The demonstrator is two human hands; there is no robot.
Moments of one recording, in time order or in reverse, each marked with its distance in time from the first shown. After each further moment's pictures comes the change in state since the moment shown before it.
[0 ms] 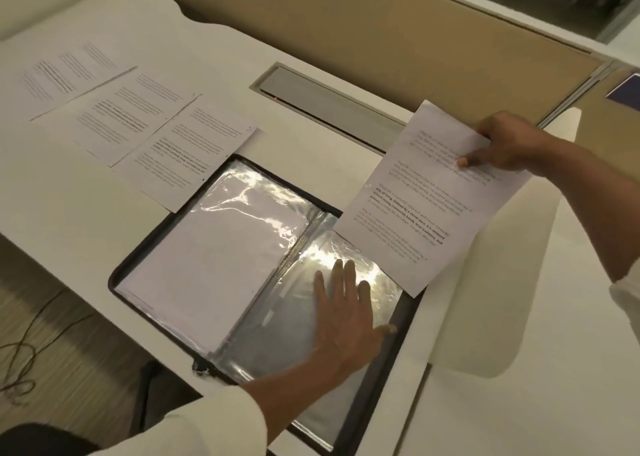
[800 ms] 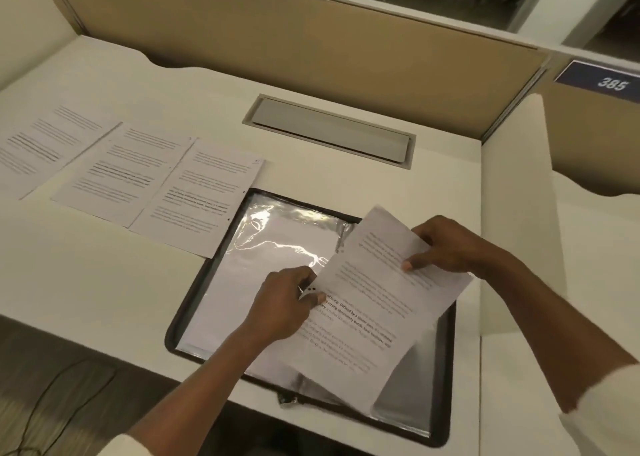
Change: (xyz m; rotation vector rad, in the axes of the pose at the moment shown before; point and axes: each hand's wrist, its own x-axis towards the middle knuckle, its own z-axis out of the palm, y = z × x) left_hand -0.005 -0.215 -0.151 -0.546 -0.176 0.044; right_hand -0.128 -0.150 0.130 0.372 -0.223 0.129
